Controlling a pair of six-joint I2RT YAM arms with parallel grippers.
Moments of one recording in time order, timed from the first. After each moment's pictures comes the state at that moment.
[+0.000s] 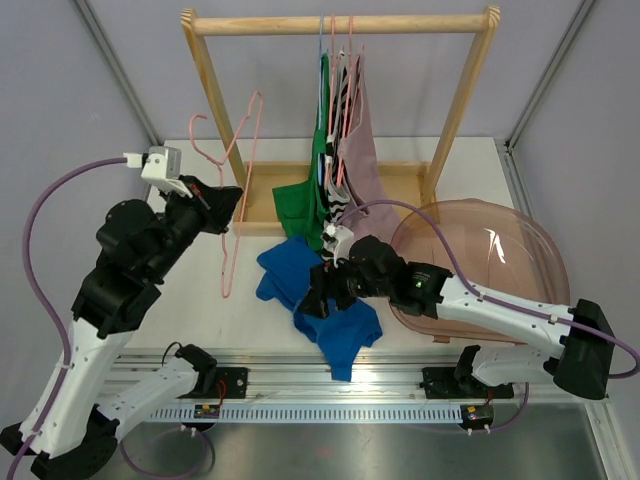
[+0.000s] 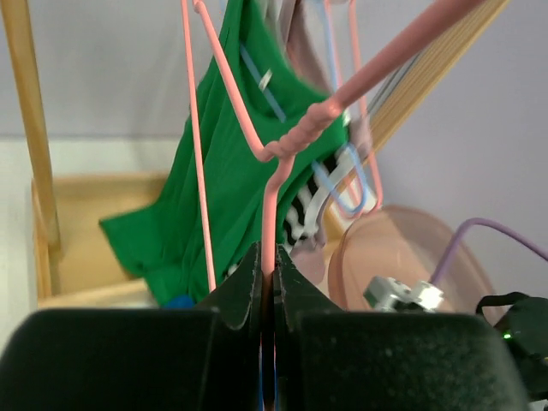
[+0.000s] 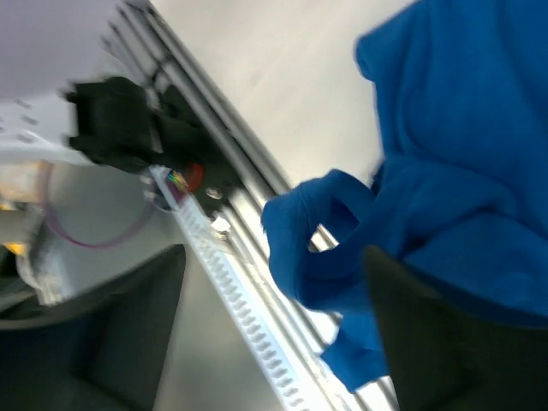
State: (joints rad) left arm -0.54 0.80 1.30 -0.49 -0.07 -0.40; right arm 1.05 1.21 0.95 -0.22 -0.22 0.61
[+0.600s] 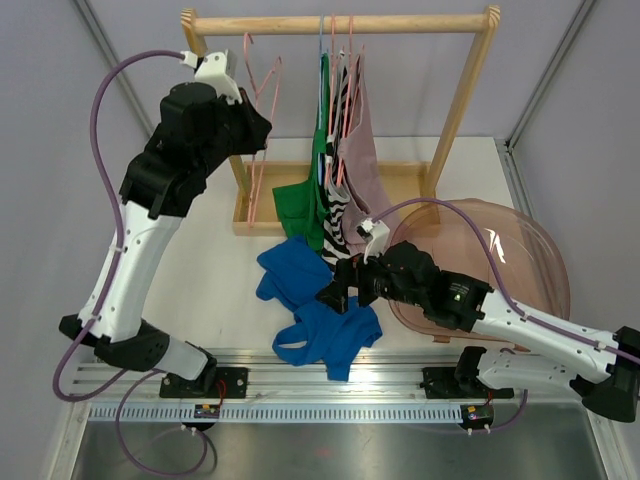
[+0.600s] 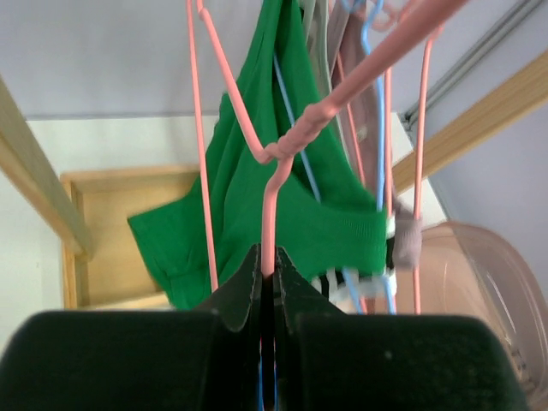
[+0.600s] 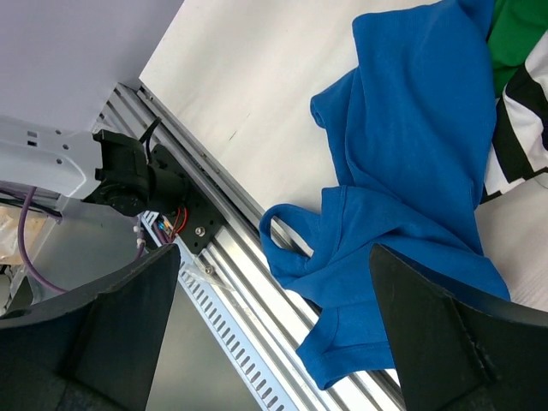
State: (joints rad) left arm -0.51 1.42 1.99 -0.83 -0.12 -0.38; right arm 1.06 1.01 0.89 -0.28 0.00 0.61
